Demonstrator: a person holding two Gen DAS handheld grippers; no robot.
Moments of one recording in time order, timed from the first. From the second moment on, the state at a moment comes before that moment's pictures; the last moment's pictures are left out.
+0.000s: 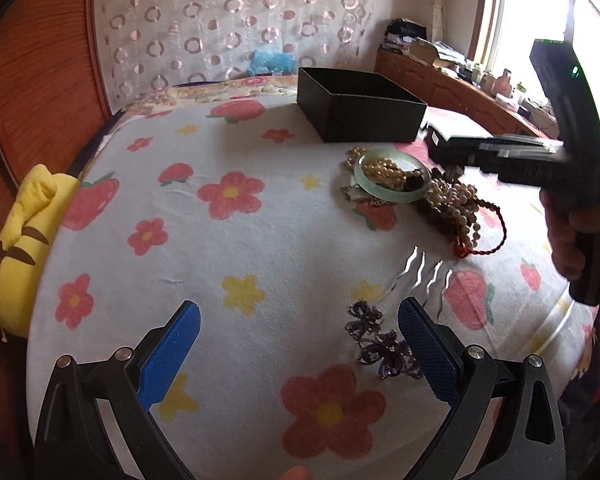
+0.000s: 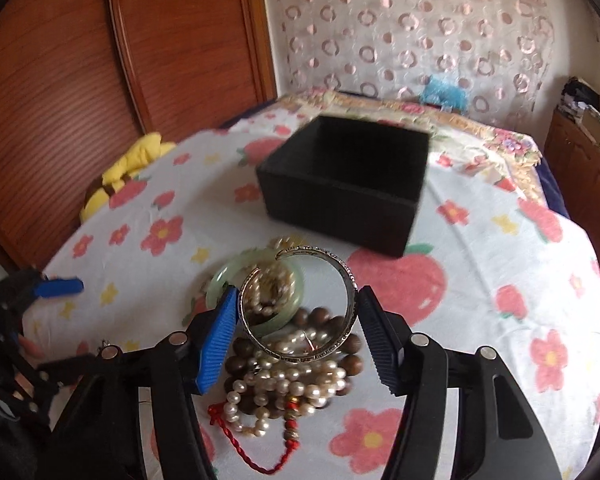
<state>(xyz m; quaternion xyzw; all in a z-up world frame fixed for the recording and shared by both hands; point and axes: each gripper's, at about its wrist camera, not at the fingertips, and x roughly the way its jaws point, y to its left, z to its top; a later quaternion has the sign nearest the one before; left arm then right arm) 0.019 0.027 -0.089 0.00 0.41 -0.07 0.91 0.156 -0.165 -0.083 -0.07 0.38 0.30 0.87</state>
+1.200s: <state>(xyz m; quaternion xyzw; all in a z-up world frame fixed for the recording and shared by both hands) 0.022 -0.006 -0.081 0.03 0.41 -0.13 0.90 0.103 -0.229 -0.089 -0.08 0.37 0.24 0.89</state>
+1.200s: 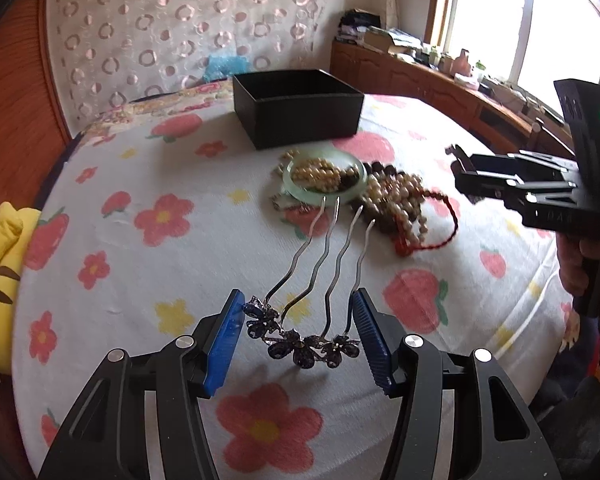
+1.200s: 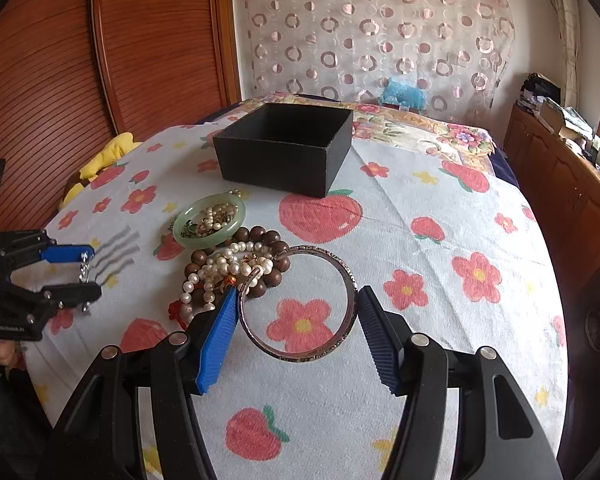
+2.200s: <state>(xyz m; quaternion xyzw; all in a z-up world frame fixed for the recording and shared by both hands) 0.039 -0.026 -0.089 0.07 0.42 -0.13 0.90 0.105 -0.218 -0.085 -0.09 0.36 0.25 0.90</state>
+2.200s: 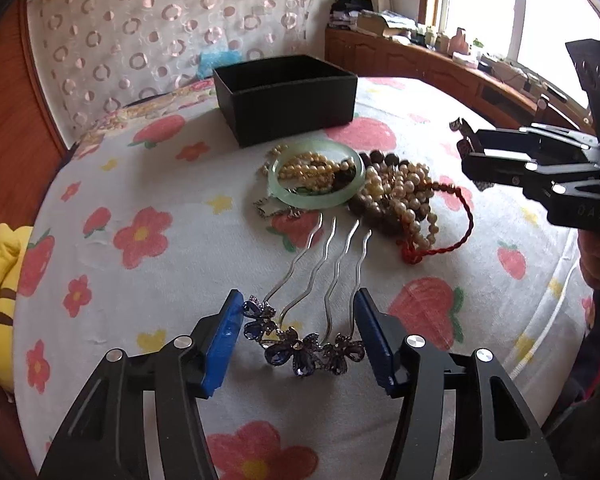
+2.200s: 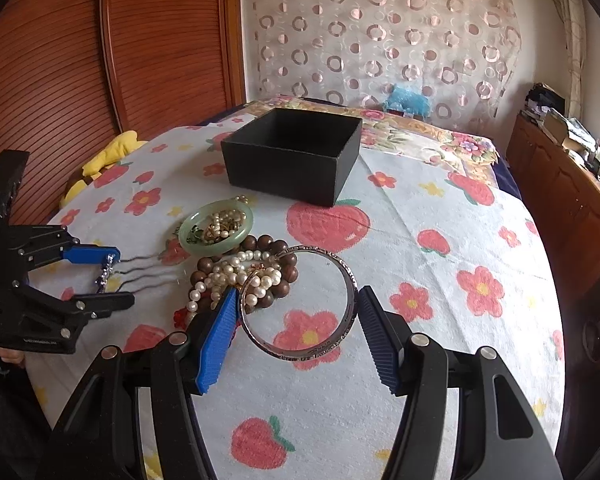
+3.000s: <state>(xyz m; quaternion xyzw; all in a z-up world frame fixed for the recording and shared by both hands) 0.075 -0.005 -0.073 0.02 0.40 -0.16 0.90 0.139 -0.206 -0.083 -0.09 0.36 0.26 0.89</state>
